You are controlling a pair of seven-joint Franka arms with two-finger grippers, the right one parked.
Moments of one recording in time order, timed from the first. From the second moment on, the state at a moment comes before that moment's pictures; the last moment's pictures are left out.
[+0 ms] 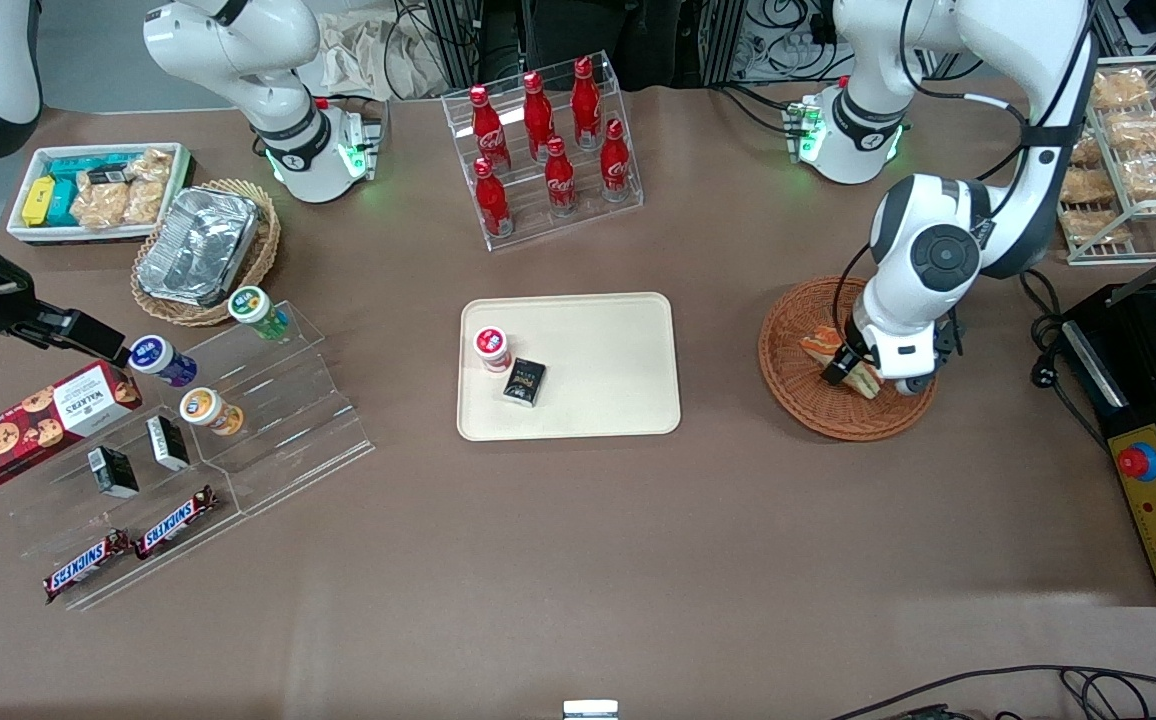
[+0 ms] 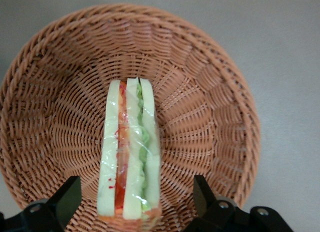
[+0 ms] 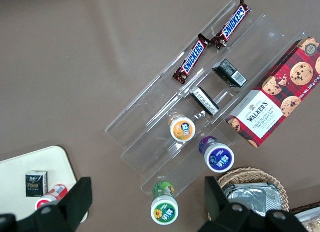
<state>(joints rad) -0.20 0.11 -0.05 -2.37 0.06 2.40 -1.15</state>
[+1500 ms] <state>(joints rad) -0.21 -0.06 -0.05 -2.16 0.07 2.03 -0.91</state>
